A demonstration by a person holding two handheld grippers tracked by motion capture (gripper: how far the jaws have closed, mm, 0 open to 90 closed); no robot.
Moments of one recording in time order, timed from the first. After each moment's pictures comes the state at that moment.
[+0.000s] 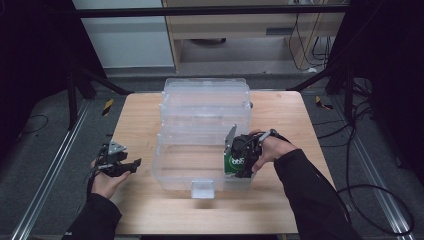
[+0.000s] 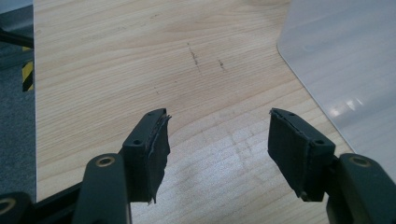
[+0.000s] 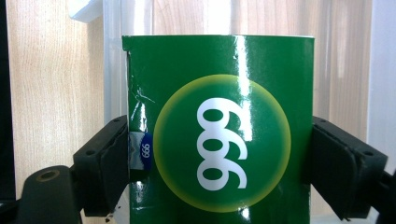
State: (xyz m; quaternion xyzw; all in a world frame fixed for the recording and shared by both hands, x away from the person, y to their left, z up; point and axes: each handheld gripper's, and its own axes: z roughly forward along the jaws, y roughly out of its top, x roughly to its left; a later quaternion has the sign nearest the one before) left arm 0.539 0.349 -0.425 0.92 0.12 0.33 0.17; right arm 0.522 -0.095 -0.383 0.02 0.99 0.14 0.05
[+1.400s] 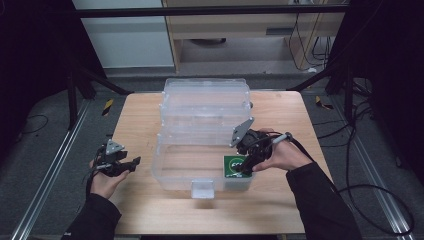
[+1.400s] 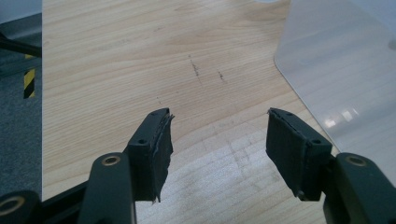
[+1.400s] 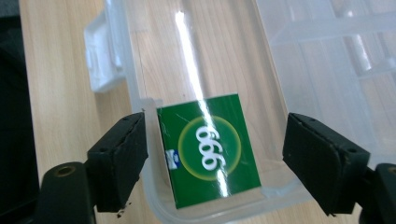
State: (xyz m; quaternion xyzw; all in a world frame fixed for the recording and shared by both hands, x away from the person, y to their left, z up) left arm 0.533 0.351 -0.420 0.91 0.13 0.33 0.19; right arm 0.491 -0.110 -0.340 0.11 0.96 0.25 0.11
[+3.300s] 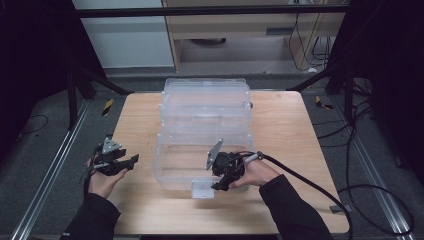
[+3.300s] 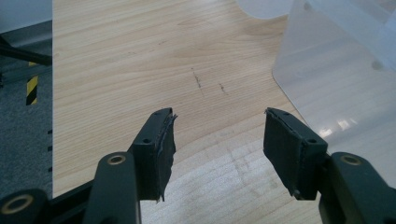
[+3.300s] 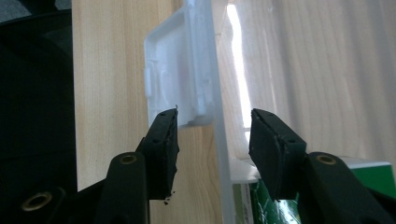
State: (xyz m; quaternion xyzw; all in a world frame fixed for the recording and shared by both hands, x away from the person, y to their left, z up) left arm 0.514 0.347 -0.426 0.86 0.28 0.33 0.26; right arm 0.478 -0.049 -0.400 0.07 0.97 0.23 0.02
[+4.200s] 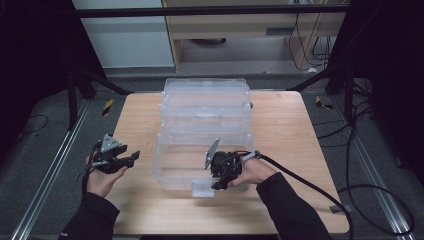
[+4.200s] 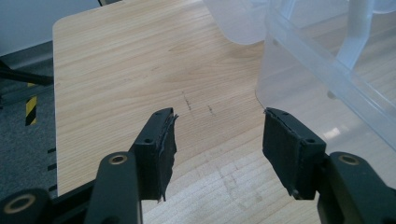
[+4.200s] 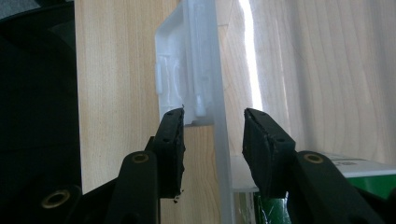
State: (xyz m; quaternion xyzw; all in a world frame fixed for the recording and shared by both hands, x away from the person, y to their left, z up) left arm 0.512 0.340 -0.405 0.87 0.24 0.34 0.27; right arm 0.485 -0.044 -0.405 0.07 0.98 0.21 -0.01
